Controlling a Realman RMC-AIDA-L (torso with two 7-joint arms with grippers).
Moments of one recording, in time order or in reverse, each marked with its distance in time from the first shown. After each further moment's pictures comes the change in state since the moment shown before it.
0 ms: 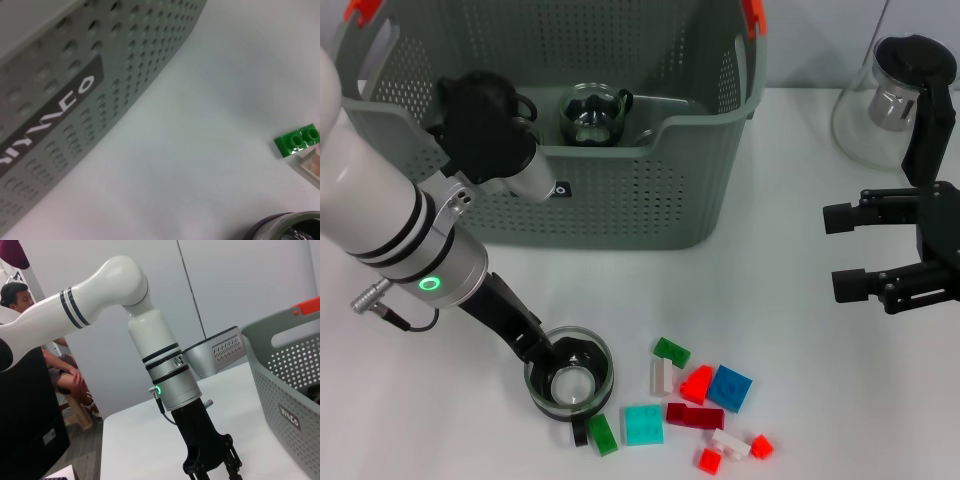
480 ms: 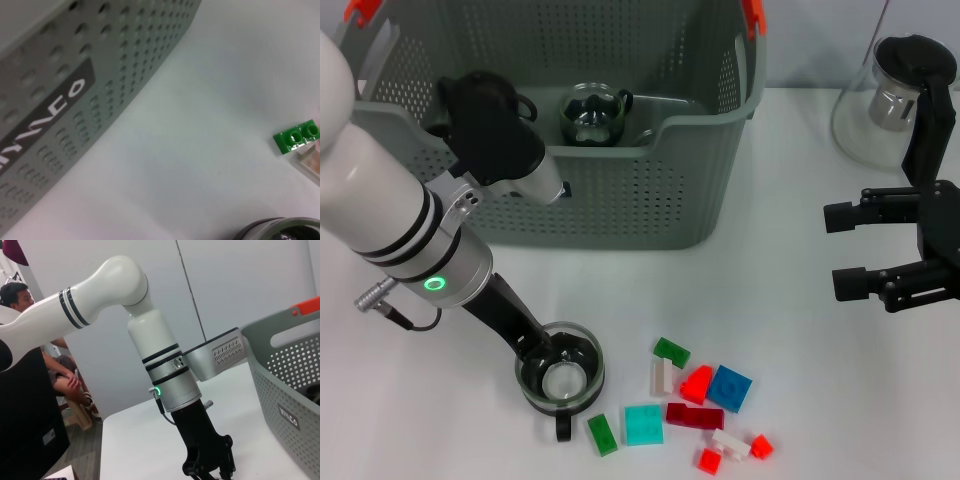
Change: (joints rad) left arm -0.010 0.000 0.023 -0.001 0.012 0.003 -0.012; right arm 0.001 -0.001 0.002 -0.001 0.000 0.000 0.003
